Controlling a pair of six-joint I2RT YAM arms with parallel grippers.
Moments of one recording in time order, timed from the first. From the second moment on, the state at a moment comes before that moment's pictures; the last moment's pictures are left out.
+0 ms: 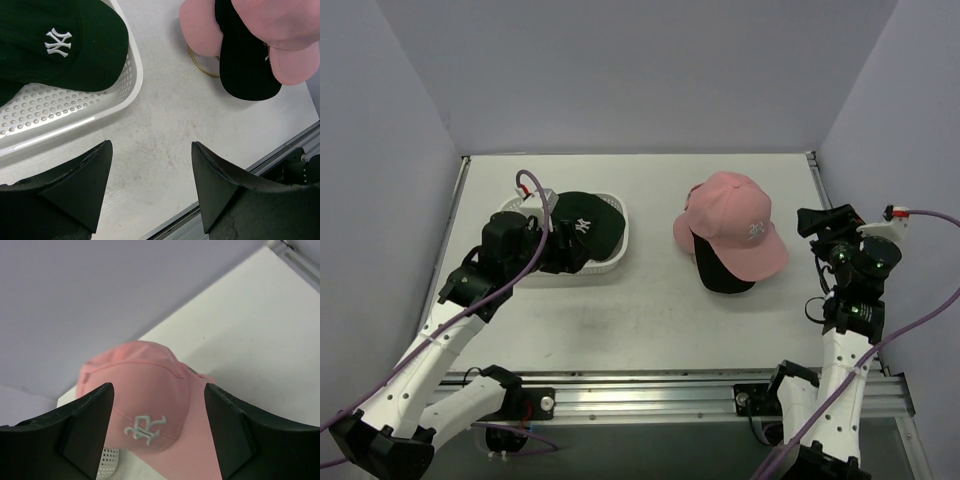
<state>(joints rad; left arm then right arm) -0.46 0.94 1.00 -0.53 0.16 -0.40 -0.43 0.70 0.74 -0.20 -0.34 0.68</state>
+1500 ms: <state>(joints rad) -0.45 0.94 1.01 -0.57 -0.10 -0.34 0.97 1.60 1.23 -0.10 0.37 0.73</state>
